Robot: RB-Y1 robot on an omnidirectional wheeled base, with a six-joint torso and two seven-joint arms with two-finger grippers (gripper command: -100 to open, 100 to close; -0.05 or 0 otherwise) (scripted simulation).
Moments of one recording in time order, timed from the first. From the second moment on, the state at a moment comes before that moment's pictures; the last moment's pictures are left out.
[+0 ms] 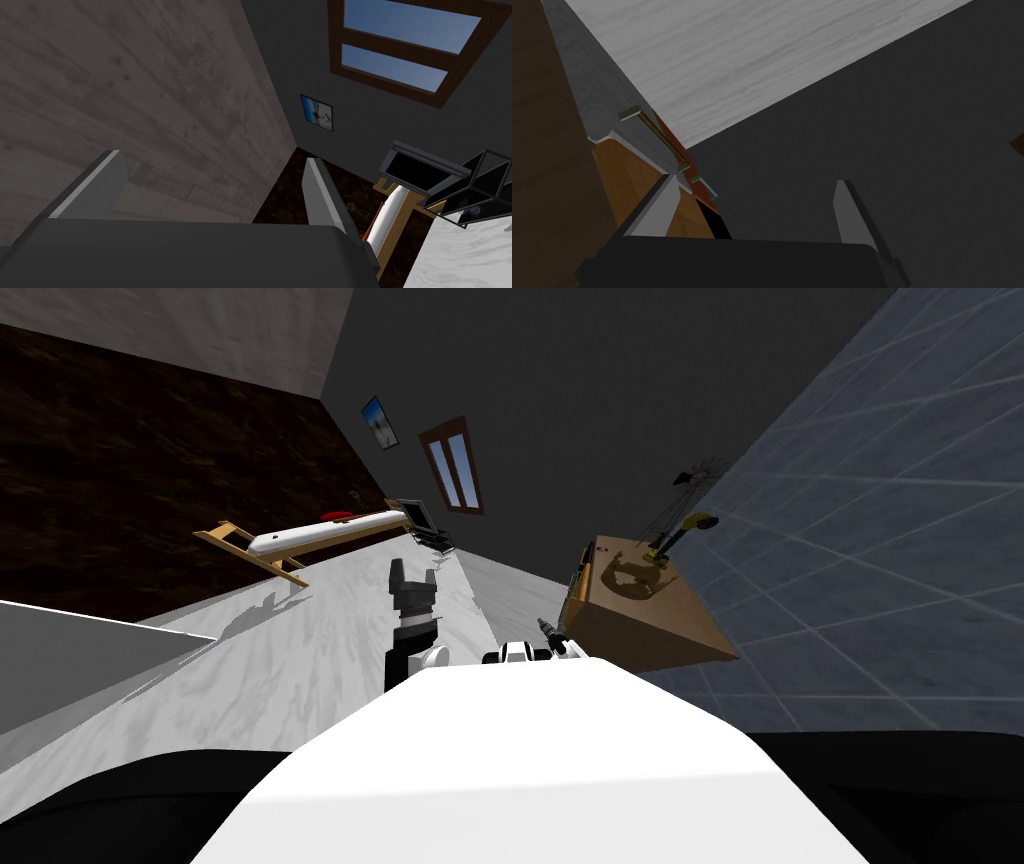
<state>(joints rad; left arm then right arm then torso) 0.52 0.03 -0.04 -2.35 0.10 -0.36 0.01 0.24 -0.20 0.38 -1.45 0.38 0.39 0.09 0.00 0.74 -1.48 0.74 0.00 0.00</state>
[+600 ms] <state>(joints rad) 0.52 0.03 -0.04 -2.35 0.10 -0.36 0.01 0.23 -0.23 0.38 -1.38 0.50 0.53 0.13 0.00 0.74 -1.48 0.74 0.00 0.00</state>
